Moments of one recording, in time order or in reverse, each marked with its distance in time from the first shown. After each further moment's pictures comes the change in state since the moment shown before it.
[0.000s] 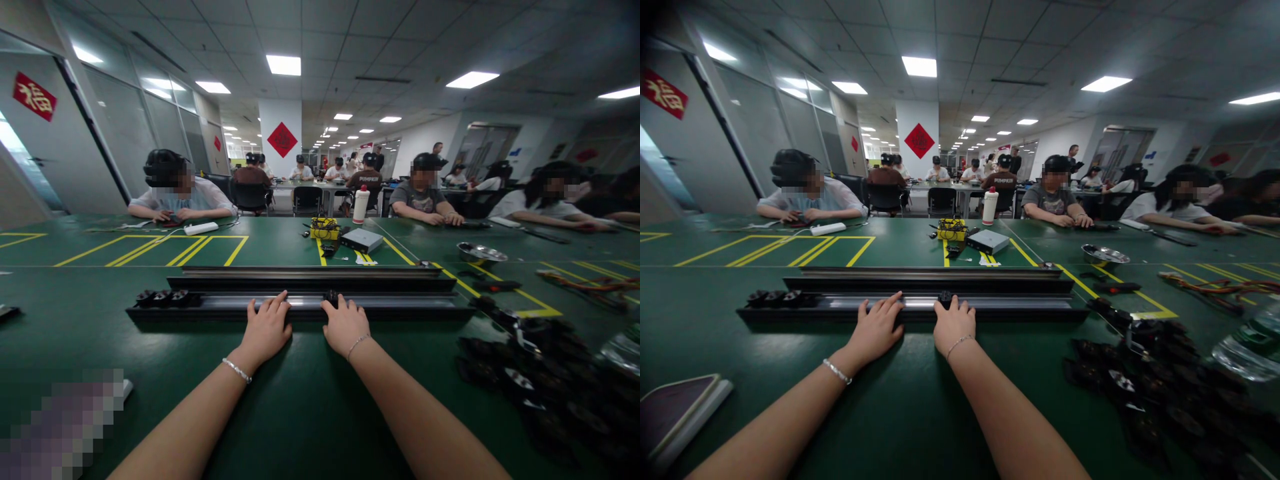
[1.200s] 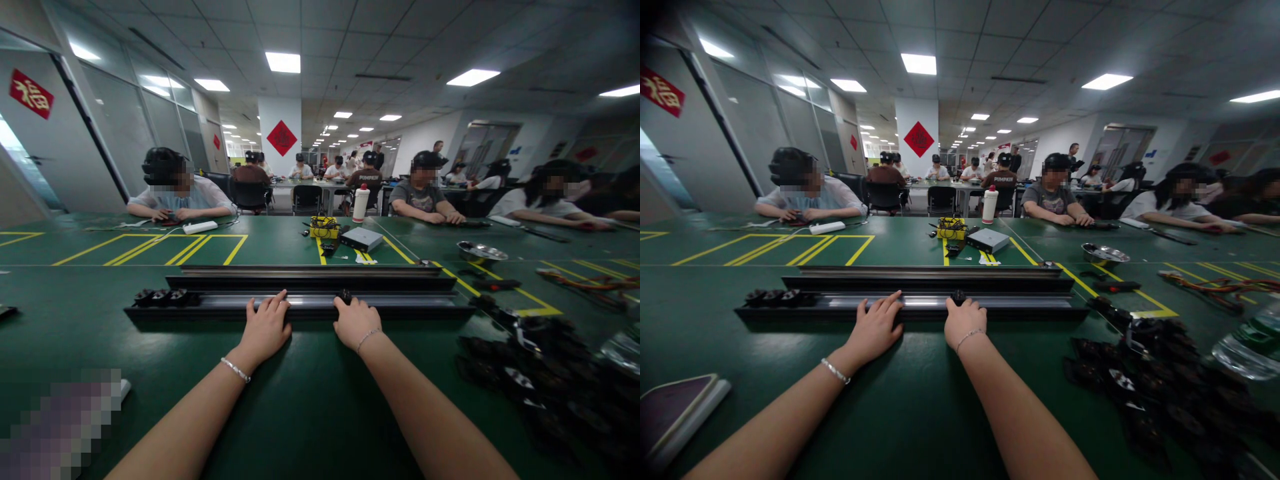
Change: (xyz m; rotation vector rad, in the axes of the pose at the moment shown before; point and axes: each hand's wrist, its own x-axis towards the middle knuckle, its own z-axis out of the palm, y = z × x) left_hand 0.000 -0.002 0.002 0.008 0.022 0.026; right_hand 0.002 0.015 -0.016 -0.069 -0.125 0.092
